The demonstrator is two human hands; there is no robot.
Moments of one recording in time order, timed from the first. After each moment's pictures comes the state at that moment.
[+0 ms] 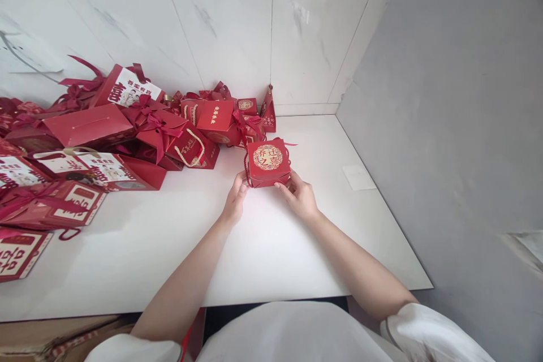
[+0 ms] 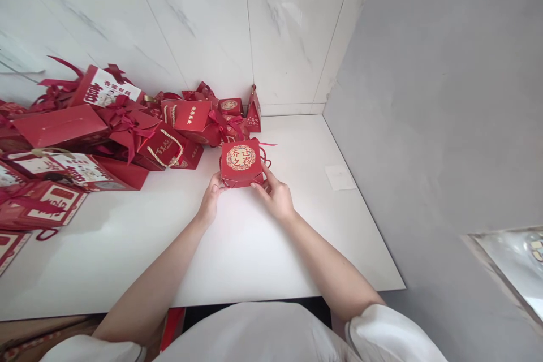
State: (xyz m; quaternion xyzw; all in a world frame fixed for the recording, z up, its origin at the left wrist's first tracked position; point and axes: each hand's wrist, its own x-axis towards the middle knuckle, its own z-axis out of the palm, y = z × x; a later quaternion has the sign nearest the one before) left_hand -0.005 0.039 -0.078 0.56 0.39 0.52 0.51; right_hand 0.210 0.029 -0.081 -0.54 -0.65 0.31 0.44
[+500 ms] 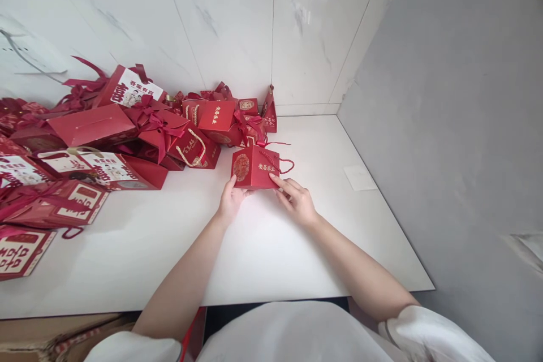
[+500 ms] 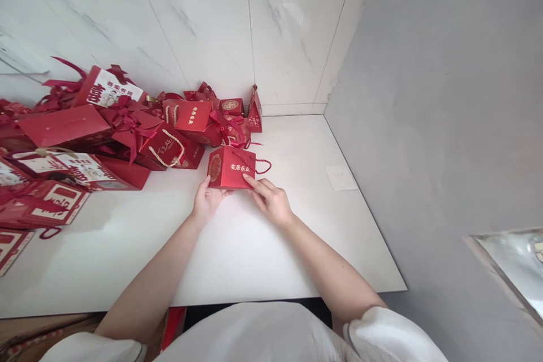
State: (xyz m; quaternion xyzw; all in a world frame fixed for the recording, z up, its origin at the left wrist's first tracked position) left_hand -0.011 0.047 -0.071 0.37 0.36 0.51 0.68; right_hand 0.204 0.019 -0.087 -0.44 -0.75 0.20 0.45
